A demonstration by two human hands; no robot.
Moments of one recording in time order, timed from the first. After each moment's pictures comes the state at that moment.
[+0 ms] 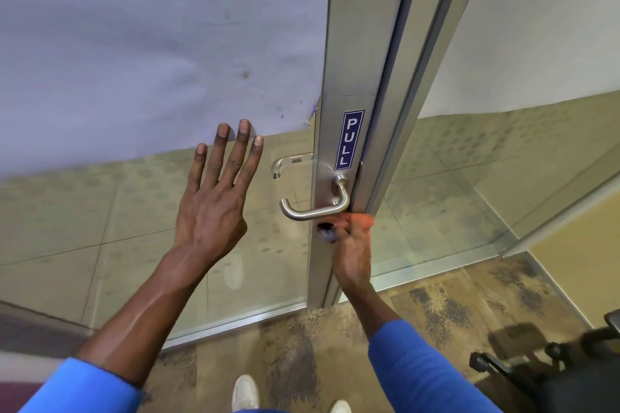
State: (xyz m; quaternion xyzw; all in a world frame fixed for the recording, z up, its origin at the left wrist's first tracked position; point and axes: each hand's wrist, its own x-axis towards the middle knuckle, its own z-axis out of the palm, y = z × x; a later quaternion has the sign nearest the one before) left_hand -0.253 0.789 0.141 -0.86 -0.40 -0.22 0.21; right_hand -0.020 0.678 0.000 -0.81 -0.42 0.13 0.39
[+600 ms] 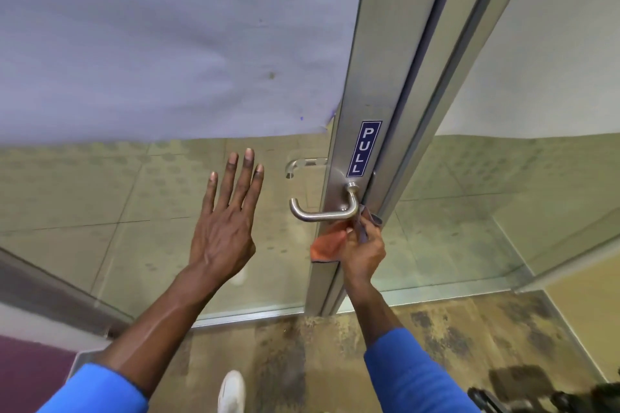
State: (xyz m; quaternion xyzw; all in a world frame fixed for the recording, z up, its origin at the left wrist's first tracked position) left_hand -0.259 0.746 0.105 -0.84 -0.49 -0.16 0.15; right_hand -0.016 0.698 0.013 -0.74 -0.24 0.14 0.60
